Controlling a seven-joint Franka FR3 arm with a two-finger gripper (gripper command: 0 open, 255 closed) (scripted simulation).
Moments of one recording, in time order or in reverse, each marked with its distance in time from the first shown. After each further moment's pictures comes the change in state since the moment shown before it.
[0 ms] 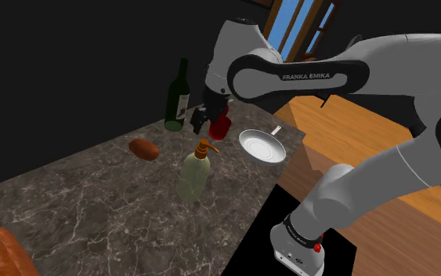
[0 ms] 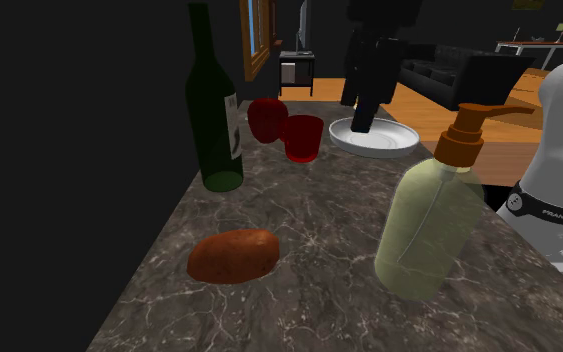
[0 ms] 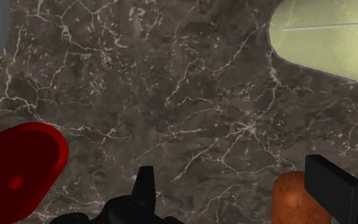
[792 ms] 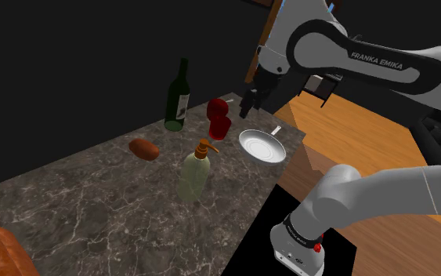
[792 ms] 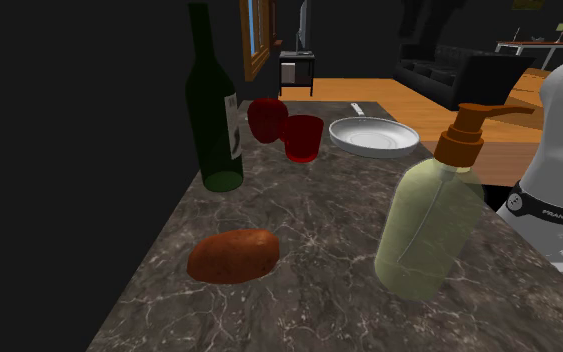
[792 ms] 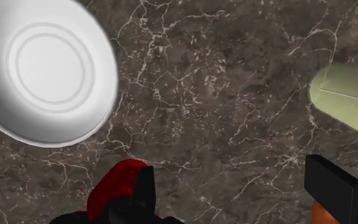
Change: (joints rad) arm -0.031 -0.343 -0.170 -0.052 -0.009 -0.305 -0.177
